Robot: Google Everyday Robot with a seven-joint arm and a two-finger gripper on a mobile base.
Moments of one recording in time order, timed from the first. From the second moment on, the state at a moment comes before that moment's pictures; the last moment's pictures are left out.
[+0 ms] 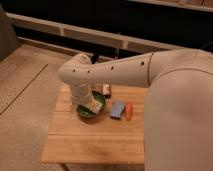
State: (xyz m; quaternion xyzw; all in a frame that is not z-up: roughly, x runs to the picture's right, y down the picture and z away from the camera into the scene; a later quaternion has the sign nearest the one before) arm -0.108 0.103 0.703 -0.26 0.23 0.64 0.68
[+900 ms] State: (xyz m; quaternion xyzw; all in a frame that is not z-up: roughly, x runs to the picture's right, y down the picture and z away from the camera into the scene) arm -0.104 0.085 0.711 -0.24 0.23 0.64 0.69
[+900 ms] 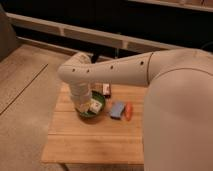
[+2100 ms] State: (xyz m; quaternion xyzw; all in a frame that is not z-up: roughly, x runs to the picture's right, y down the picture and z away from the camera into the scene) arm 0.029 -0.013 0.756 -0.13 0.18 0.64 0.74
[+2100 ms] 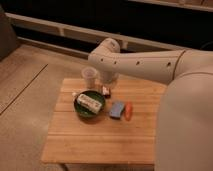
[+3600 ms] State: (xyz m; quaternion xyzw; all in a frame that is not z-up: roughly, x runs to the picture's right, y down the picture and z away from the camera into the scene) arm 0.000 0.053 0.926 -0.30 0.24 0.60 0.71
